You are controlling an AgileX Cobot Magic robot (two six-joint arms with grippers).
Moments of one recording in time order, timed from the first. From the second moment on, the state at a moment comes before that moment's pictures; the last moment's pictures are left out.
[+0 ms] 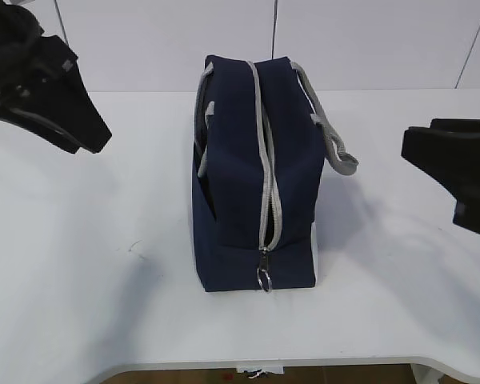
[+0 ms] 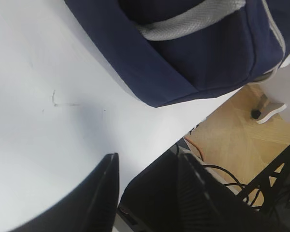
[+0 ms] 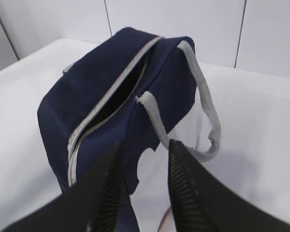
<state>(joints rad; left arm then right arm) -0.30 1.55 -1.39 -0.49 1.23 0.28 0.48 0.86 -0.49 -0.02 -0.01 0.05</state>
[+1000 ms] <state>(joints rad) -0.30 1.55 -1.39 -0.50 1.23 0.28 0.48 1.23 -0.29 -0.26 -0.58 0.14</state>
